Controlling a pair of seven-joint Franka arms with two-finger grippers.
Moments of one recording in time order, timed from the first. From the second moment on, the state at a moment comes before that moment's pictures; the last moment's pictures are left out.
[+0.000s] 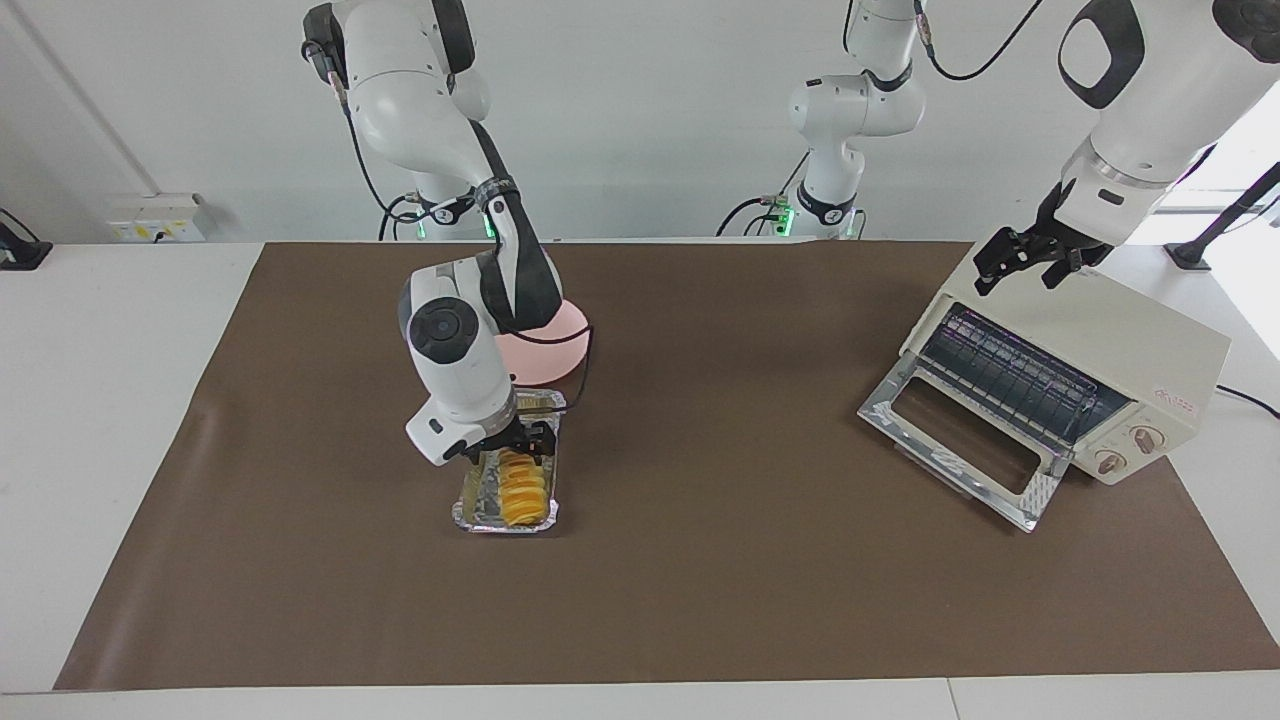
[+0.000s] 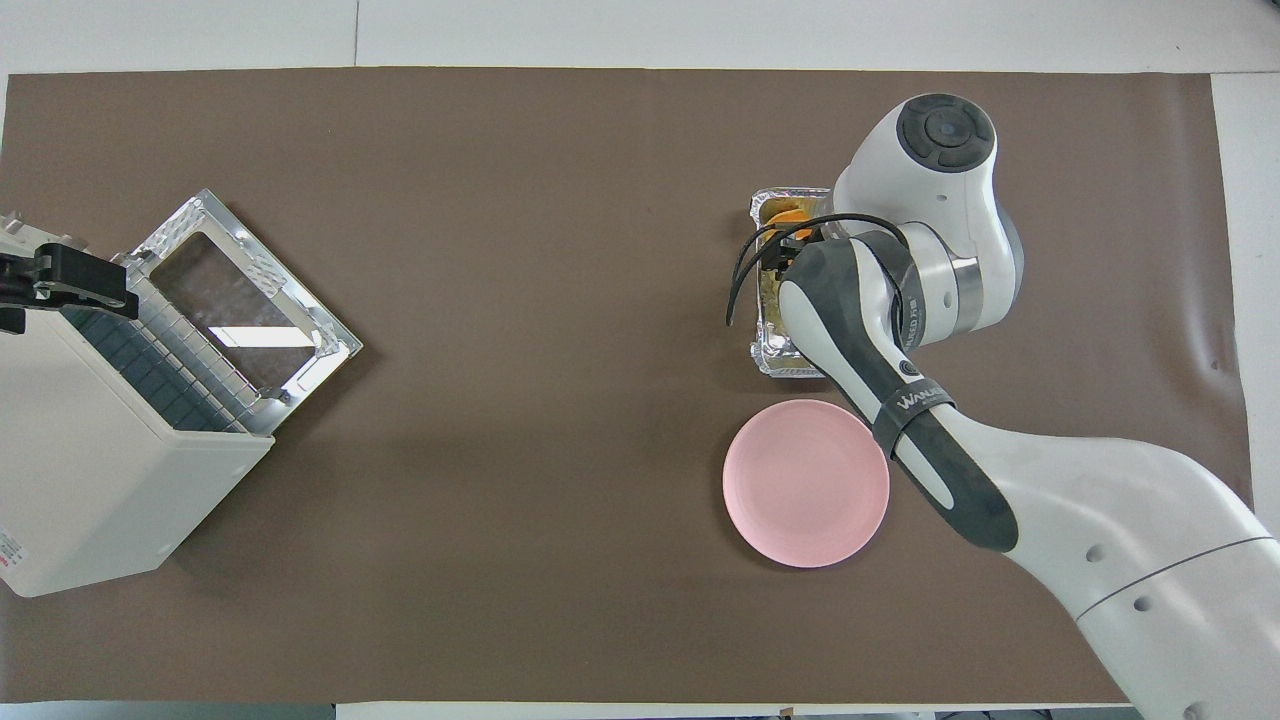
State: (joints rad) left arm -0.06 0.03 0.06 -1.58 -0.01 1.54 -0.05; right arm 0.27 0.51 -0.01 -1.61 0.04 2.09 0.31
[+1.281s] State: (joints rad) left arm -0.06 0.03 0.06 -1.58 -0.01 1.54 -0.05; right arm 0.27 0.51 -0.01 -1.66 0.04 2.21 0.31
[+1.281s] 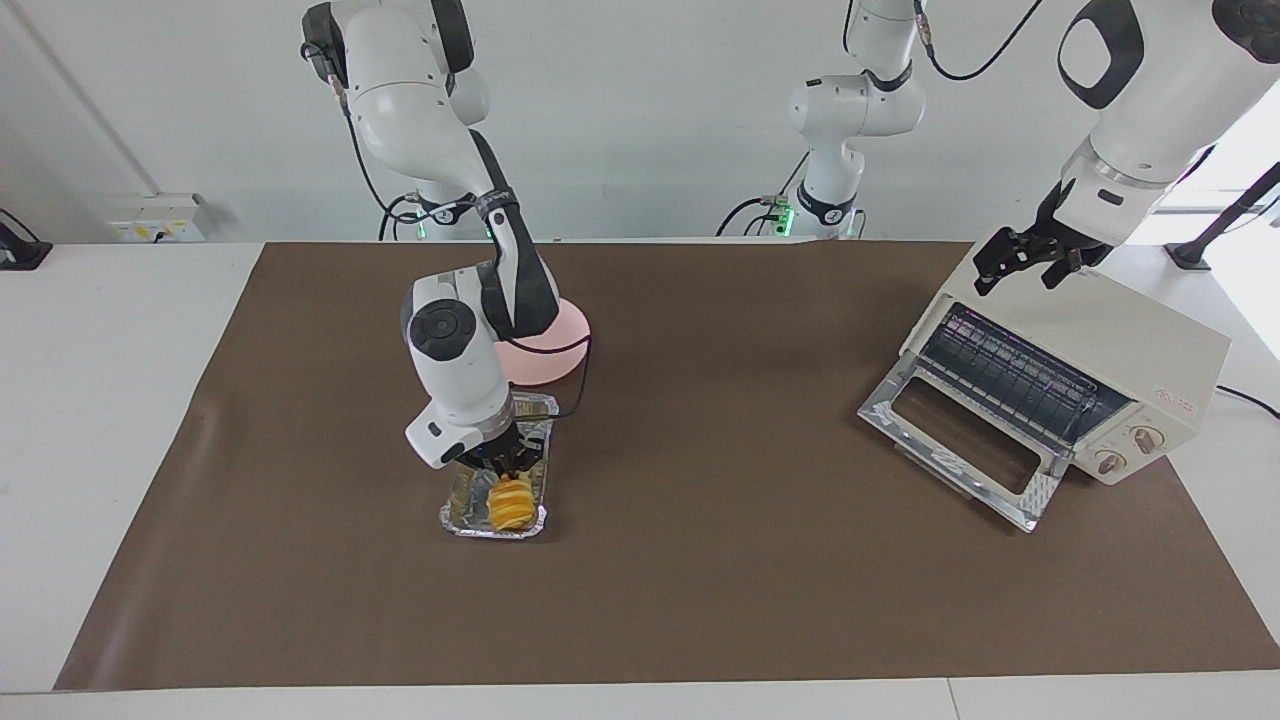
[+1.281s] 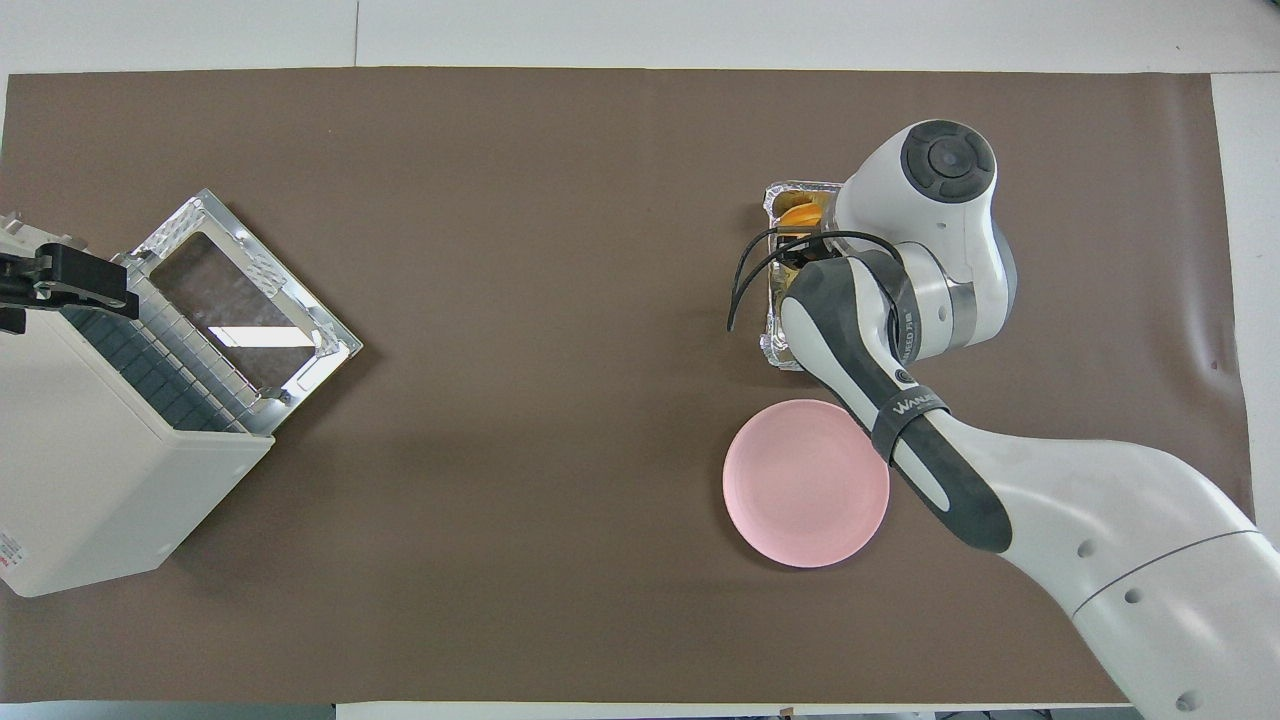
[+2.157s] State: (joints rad) left arm -0.06 0.03 0.06 -1.58 -0.01 1.54 -0.05; right arm 0.27 0.39 -0.01 -1.52 0.04 1.81 0.31
